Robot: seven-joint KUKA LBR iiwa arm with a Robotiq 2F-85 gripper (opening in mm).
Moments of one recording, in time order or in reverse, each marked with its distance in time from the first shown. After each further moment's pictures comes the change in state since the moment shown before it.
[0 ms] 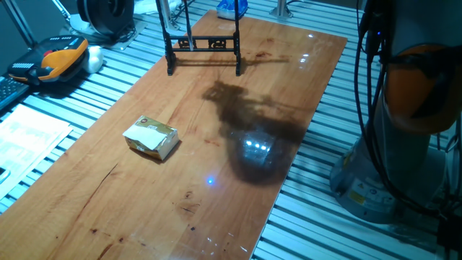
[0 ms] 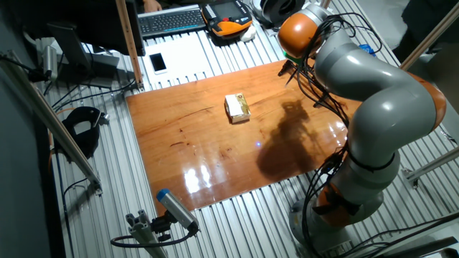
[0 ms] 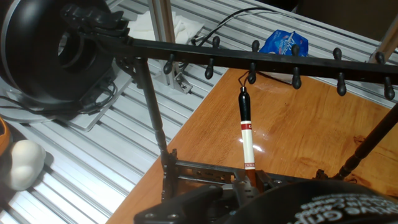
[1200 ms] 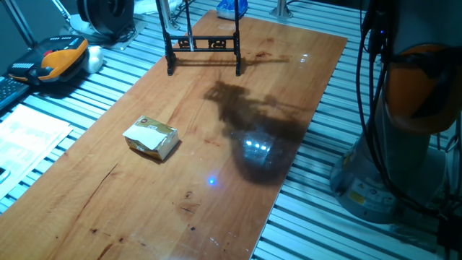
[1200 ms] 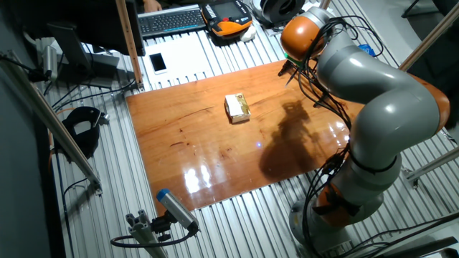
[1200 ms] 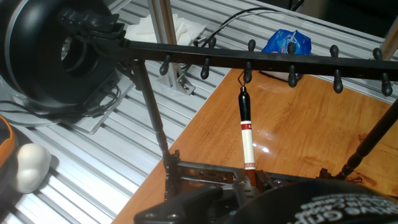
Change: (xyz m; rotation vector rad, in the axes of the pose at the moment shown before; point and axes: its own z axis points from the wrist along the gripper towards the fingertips) arm 0.001 -0.003 -0.002 -0.019 -0.005 0.018
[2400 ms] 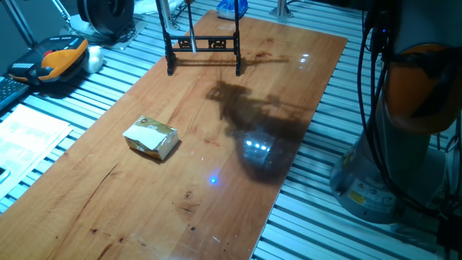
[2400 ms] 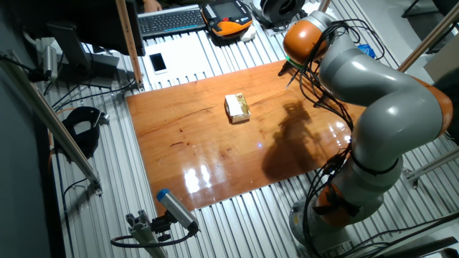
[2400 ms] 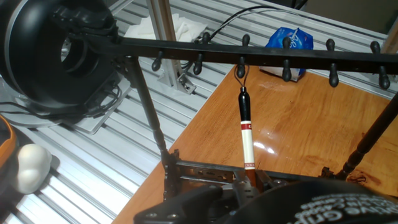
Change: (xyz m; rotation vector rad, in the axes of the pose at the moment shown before) arm 0.005 -0.006 0.007 -0.020 -0.006 0.008
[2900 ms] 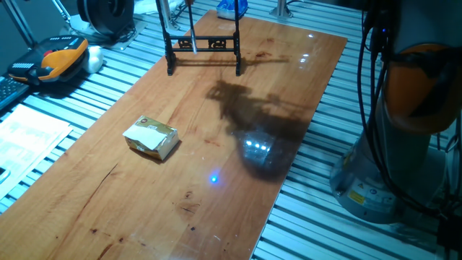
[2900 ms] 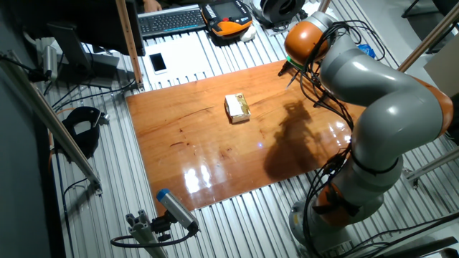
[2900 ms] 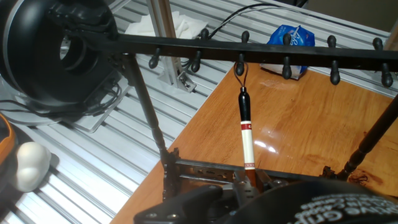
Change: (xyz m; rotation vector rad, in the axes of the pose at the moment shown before) arm 0.000 -0.002 0.005 -0.007 0.010 -0.003
